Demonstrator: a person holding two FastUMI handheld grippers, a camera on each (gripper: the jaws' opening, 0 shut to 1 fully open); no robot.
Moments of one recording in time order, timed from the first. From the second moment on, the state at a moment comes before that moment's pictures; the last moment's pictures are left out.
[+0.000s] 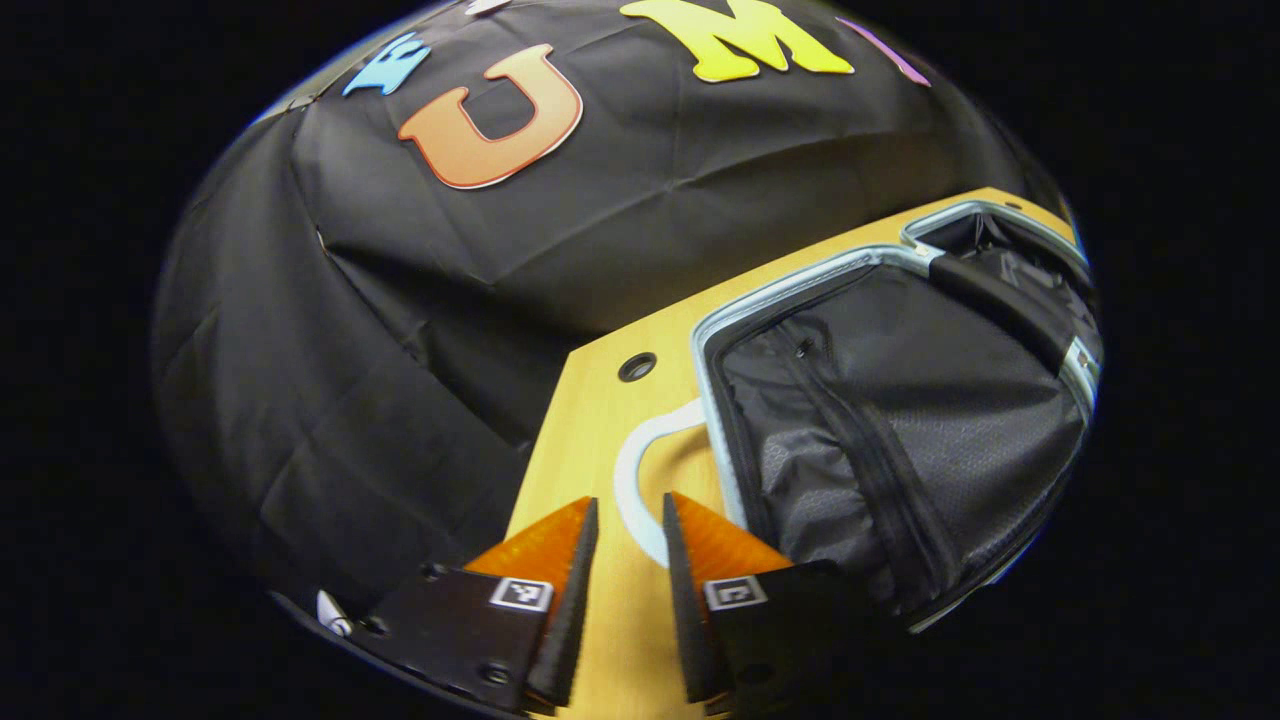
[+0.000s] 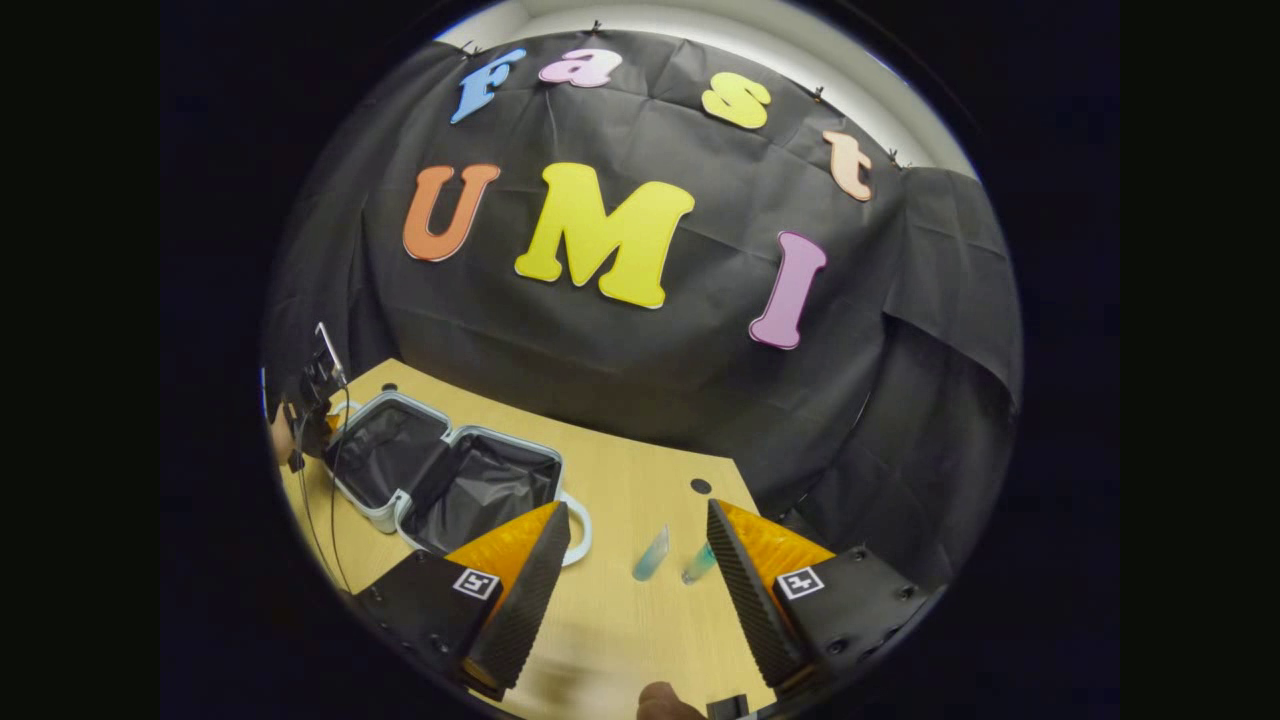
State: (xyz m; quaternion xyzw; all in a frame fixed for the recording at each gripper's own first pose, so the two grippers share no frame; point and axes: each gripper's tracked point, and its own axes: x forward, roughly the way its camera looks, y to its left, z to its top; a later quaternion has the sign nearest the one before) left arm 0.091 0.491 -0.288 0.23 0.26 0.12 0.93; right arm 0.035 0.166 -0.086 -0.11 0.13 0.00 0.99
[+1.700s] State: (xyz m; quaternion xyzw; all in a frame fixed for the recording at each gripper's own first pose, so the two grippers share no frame) left arm 0.075 -0.074 -0.253 0.07 0.25 -0.11 0.96; right arm 0.076 -0.059 -0.176 -0.08 0.18 0.06 0.98
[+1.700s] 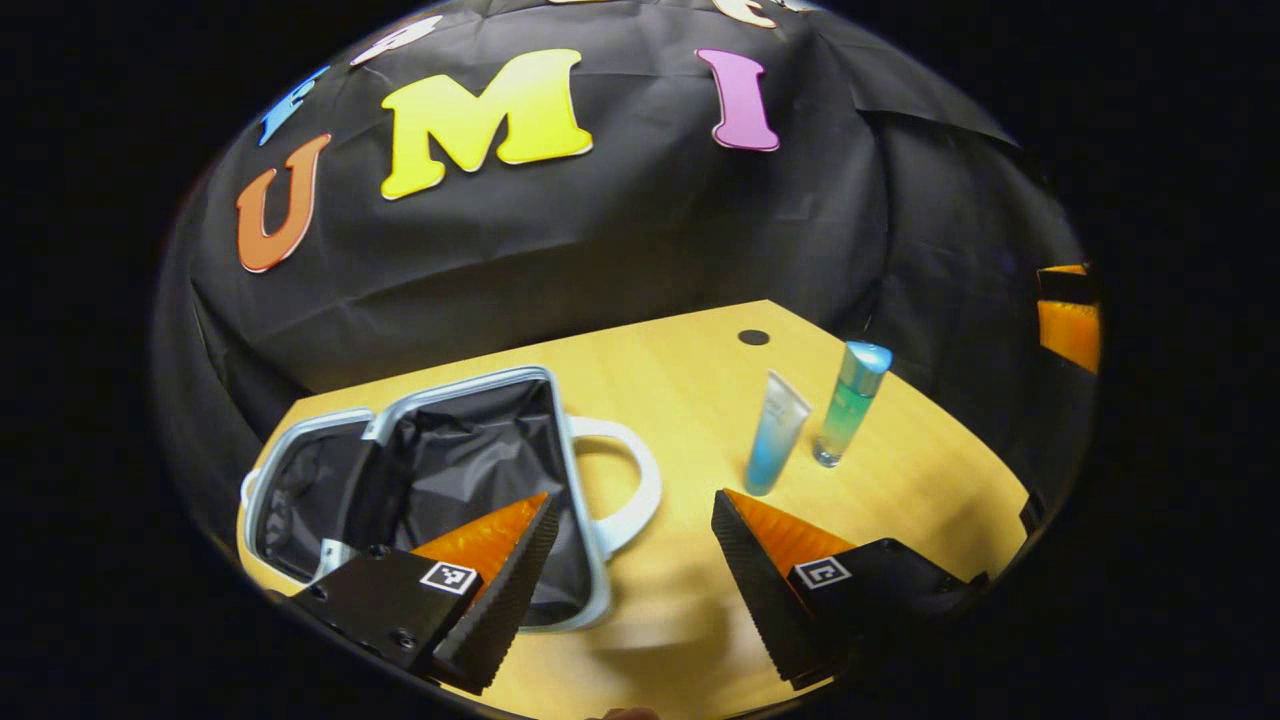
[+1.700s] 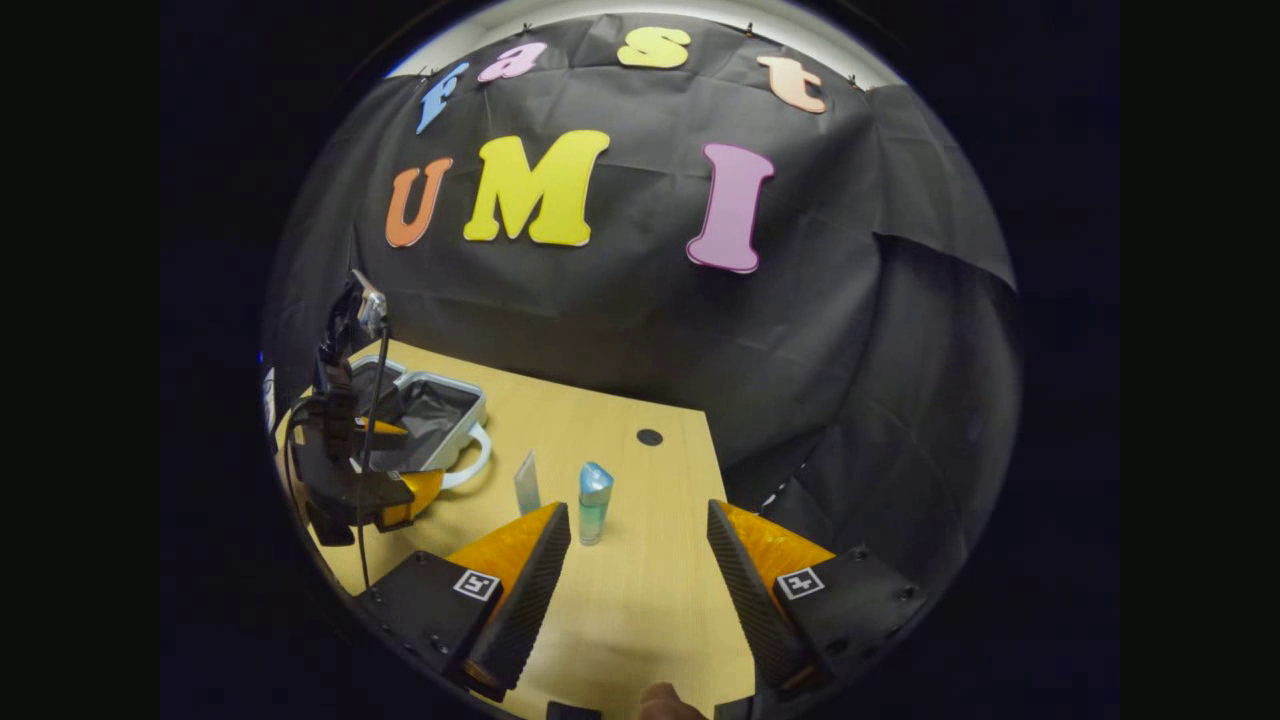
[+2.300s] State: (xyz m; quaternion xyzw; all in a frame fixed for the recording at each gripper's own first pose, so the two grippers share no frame) left arm 0.121 -0.166 -0.318 0.06 0.28 -0.17 0.94; right arm 0.085 -0.109 -0.238 -0.09 0.25 0.05 0.96
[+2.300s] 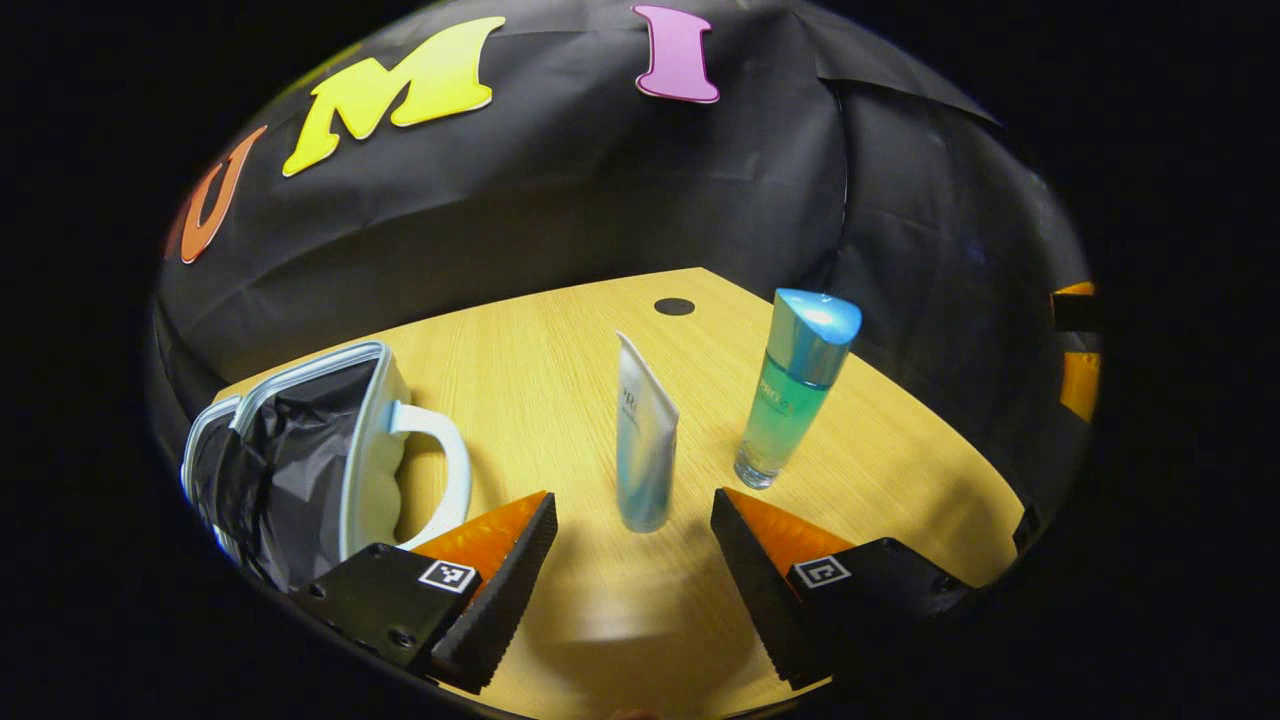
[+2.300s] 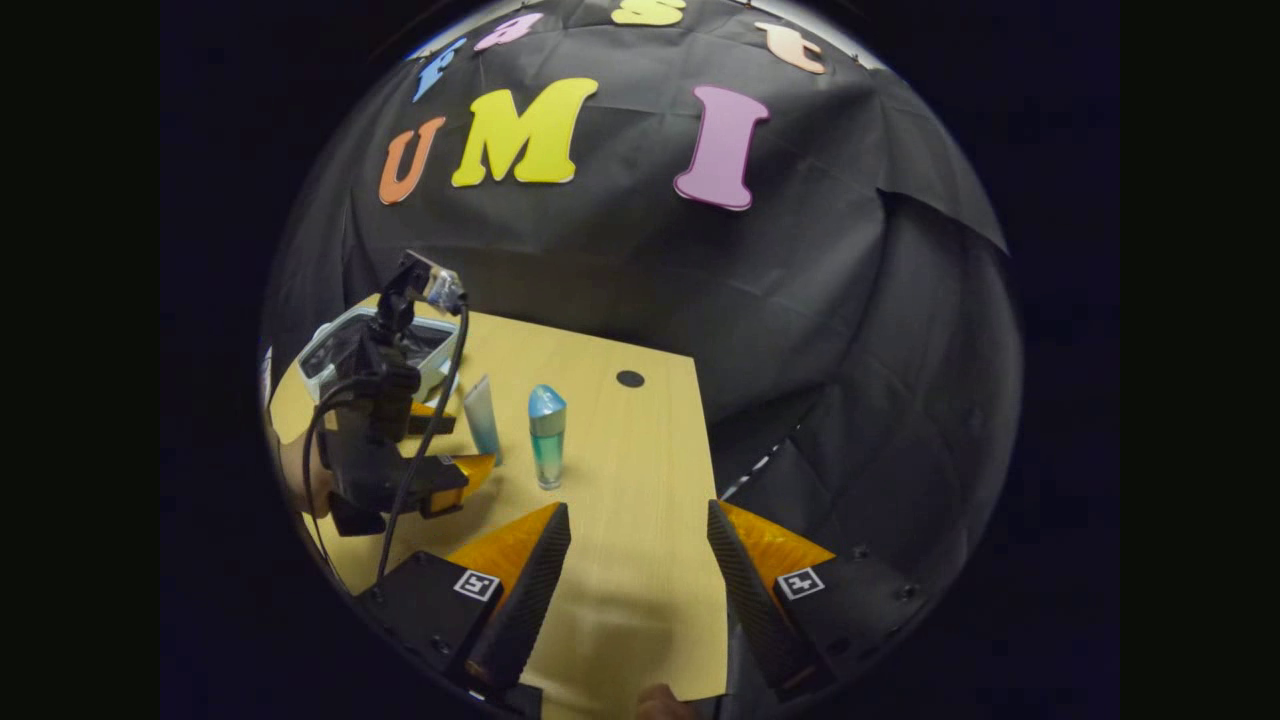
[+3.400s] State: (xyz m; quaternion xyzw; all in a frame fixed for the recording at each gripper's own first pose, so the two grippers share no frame) left arm 0.123 -0.168 -0.314 0.04 0.30 -0.17 0.94; right arm 0.130 -0.066 -0.282 -0.05 0.28 0.09 0.95
